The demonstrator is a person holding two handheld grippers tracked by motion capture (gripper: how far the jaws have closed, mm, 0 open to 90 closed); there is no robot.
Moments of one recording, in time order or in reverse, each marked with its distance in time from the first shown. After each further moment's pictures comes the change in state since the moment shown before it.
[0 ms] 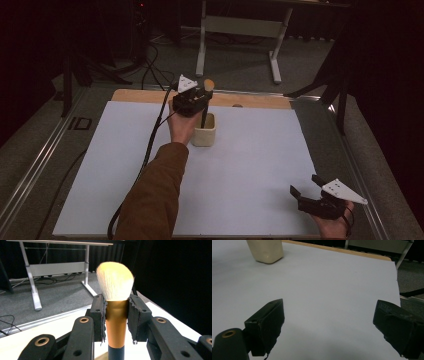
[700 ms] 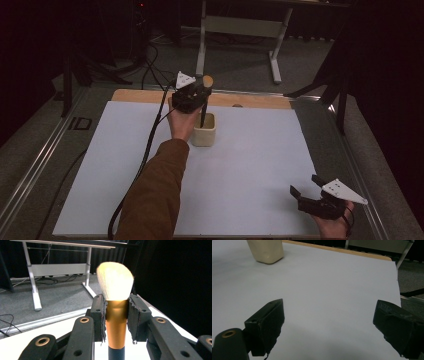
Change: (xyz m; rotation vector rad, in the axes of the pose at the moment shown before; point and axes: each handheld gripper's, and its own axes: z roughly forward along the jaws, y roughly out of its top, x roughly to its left) left arm 0.006 0.004 0.005 -0.014 0.007 -0.037; right arm 0.000 0.000 0.000 -0.001 0.001 0.003
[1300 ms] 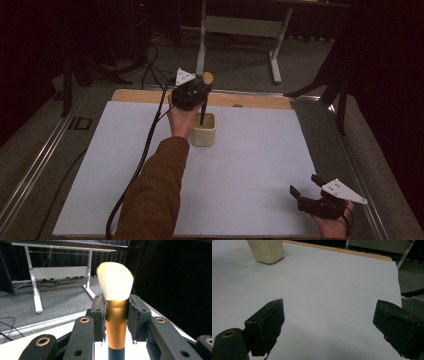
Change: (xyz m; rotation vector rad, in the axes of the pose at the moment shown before) left arm 0.000 0.010 -0.001 -0.016 0.007 0.007; right arm 0.000 0.000 0.001 0.000 0.004 0.000
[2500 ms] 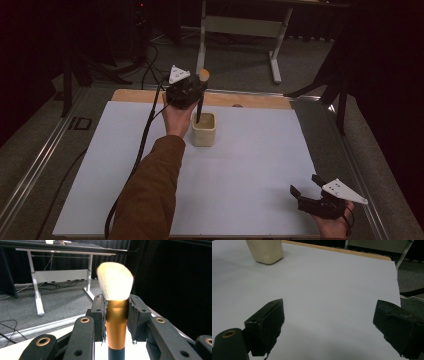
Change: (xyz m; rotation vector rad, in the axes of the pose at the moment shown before) left arm 0.004 0.010 -0.017 -0.030 0.001 -0.007; right arm -0.001 0.000 0.000 -0.001 -0.006 0.006
